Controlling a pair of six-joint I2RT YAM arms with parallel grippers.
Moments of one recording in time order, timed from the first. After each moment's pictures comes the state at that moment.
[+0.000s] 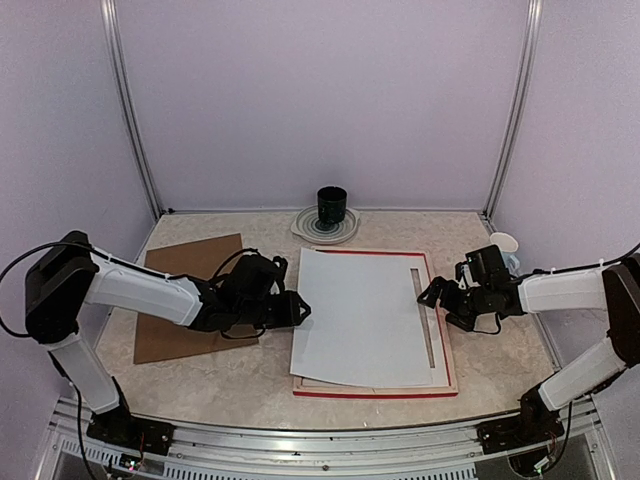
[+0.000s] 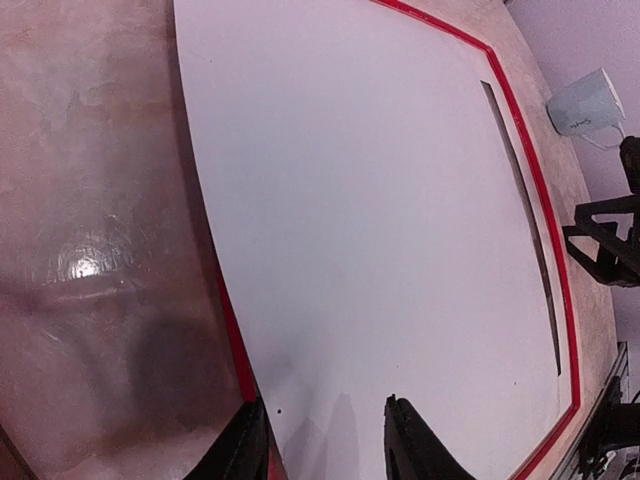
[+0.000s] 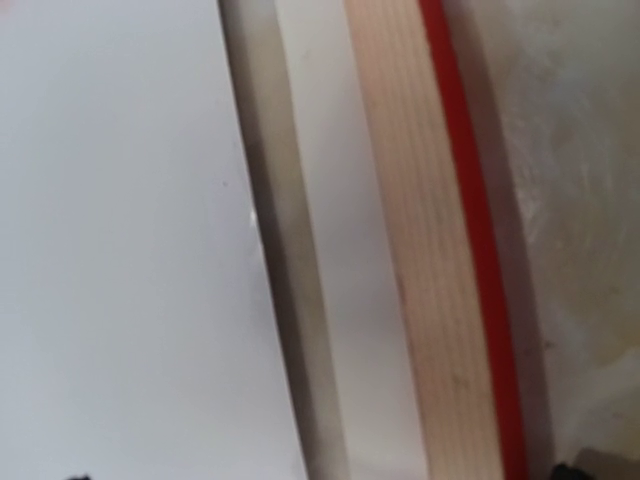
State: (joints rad) left arm -0.91 1.72 0.88 0.13 -0.07 -0.77; right arm 0.34 1.41 0.59 -0.04 -0.21 0.77
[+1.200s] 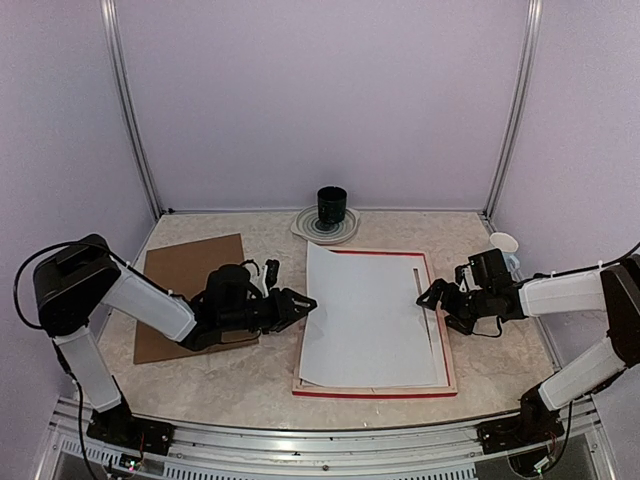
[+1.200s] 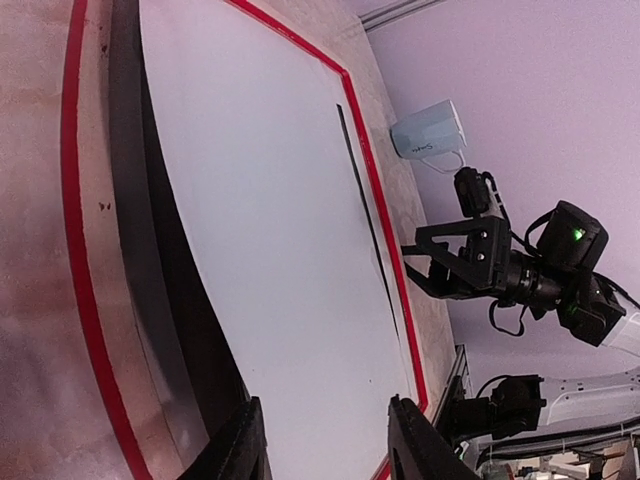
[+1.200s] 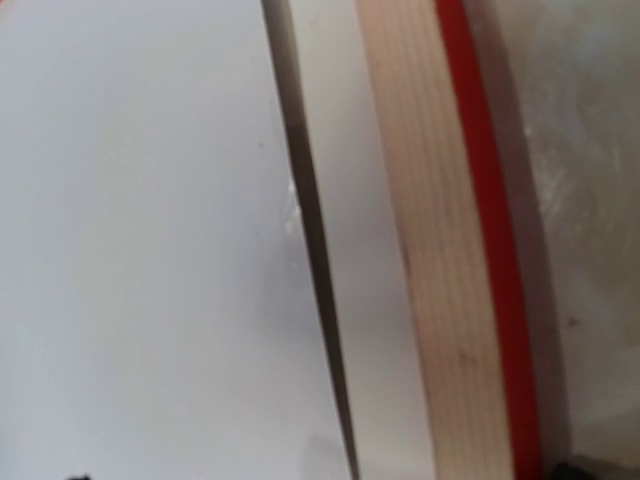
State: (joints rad) left arm -0.81 1.76 0.65 0.76 0.26 -0.99; right arm 0.32 1.41 0.55 0.02 -0.28 0.78
